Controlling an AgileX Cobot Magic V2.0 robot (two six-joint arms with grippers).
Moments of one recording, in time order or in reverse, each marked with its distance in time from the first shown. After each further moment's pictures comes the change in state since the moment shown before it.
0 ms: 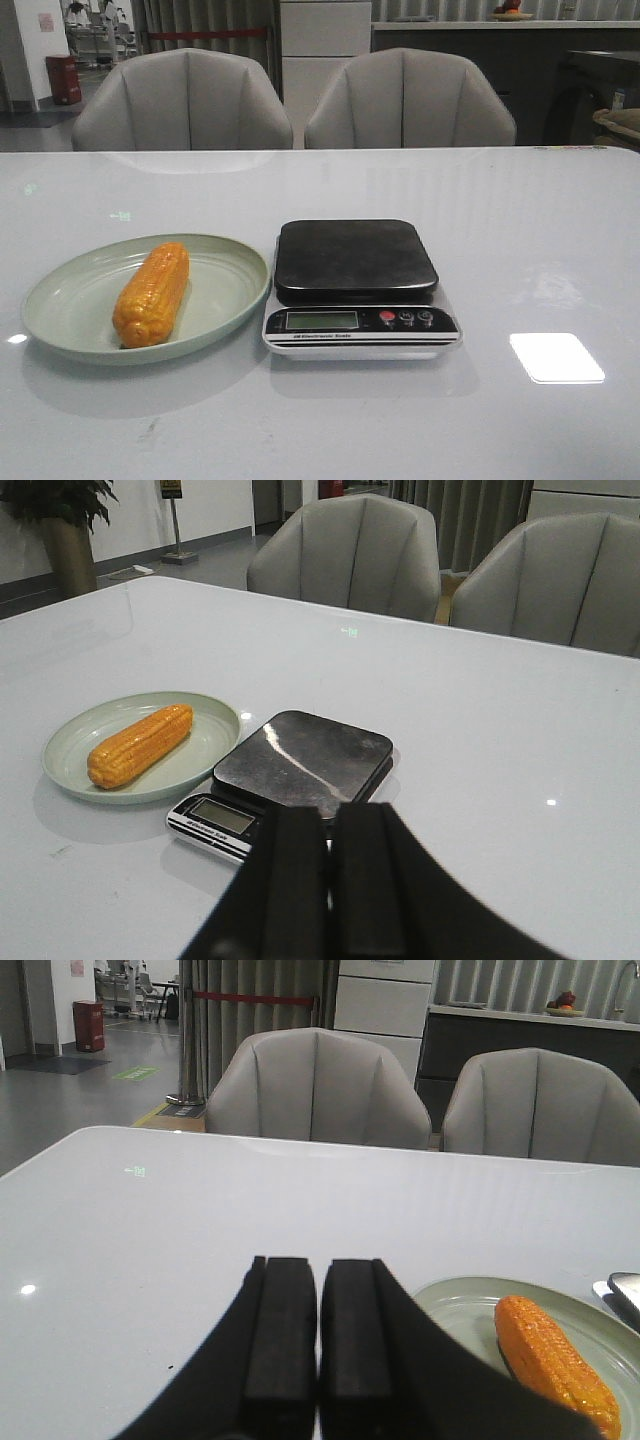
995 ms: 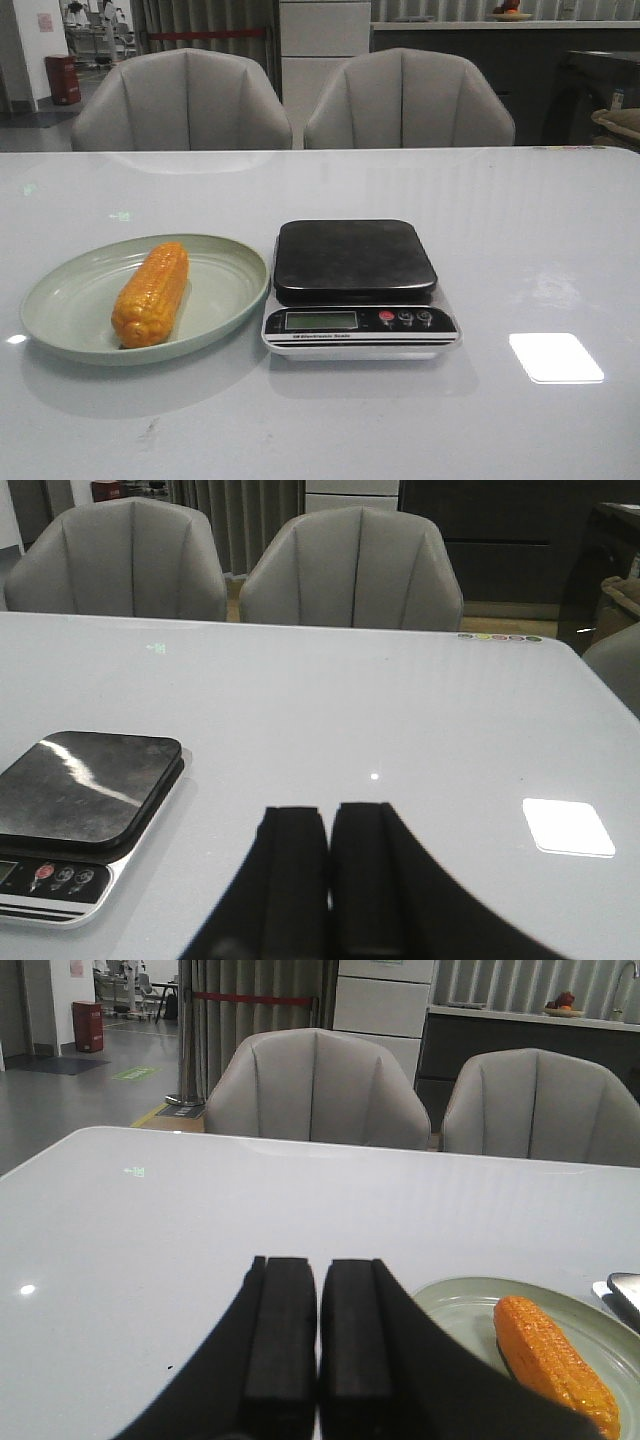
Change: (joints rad) left arm 0.000 0.000 0.000 0.000 0.002 0.000; right arm -0.396 -0.002 0.142 0.000 -0.170 0.000
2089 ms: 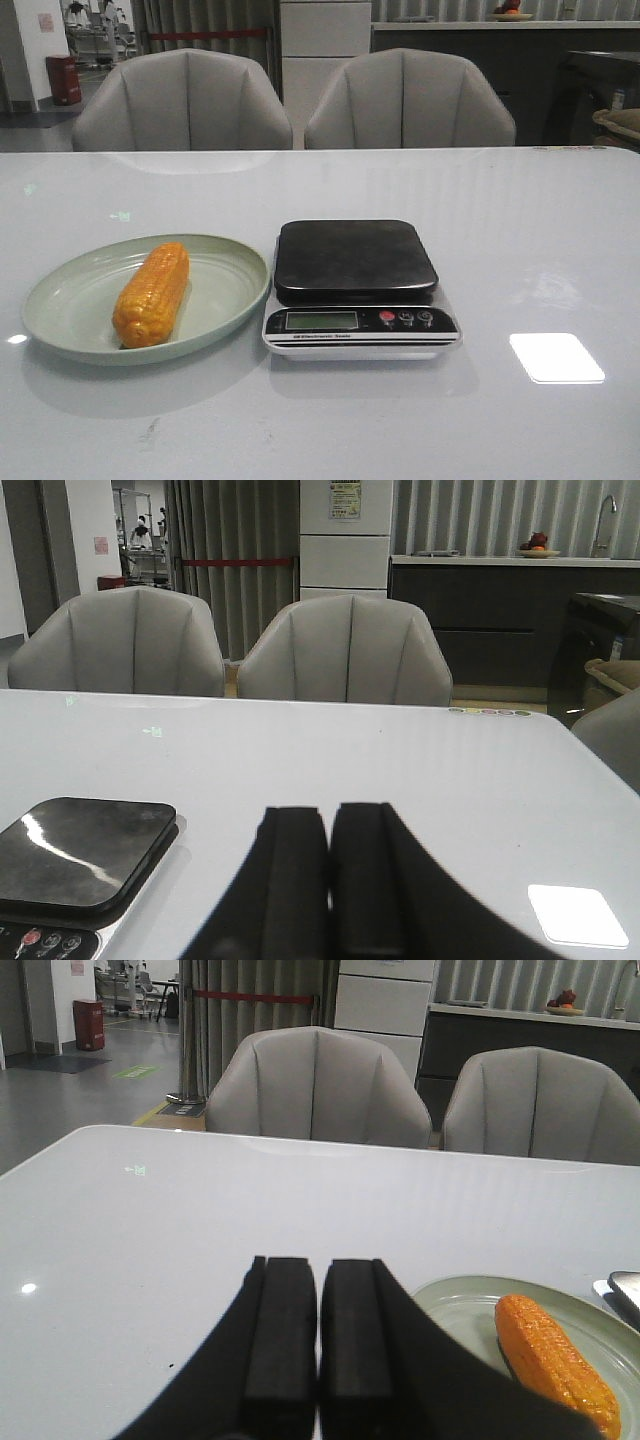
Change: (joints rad) left arm 0.000 0.000 0.000 0.000 0.002 0.000; right arm -0.002 -0.115 0.081 0.000 -0.123 -0.001
